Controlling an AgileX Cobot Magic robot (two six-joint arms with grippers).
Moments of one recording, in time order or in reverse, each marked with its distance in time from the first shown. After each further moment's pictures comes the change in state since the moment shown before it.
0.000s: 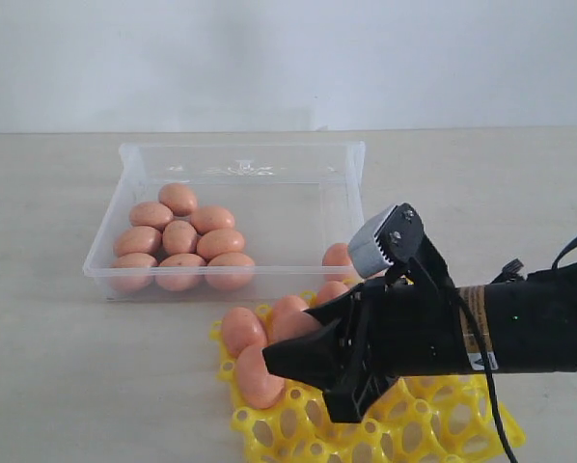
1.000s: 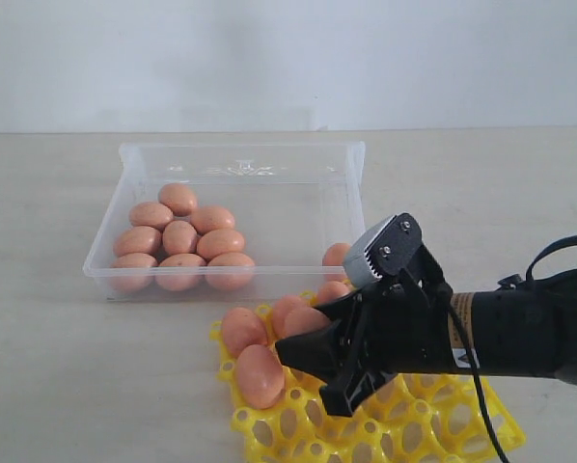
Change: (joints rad) left arm 0.000 0.000 0.000 0.000 0.000 0.000; right arm 0.000 0.092 -0.002 0.166 0.033 -0.204
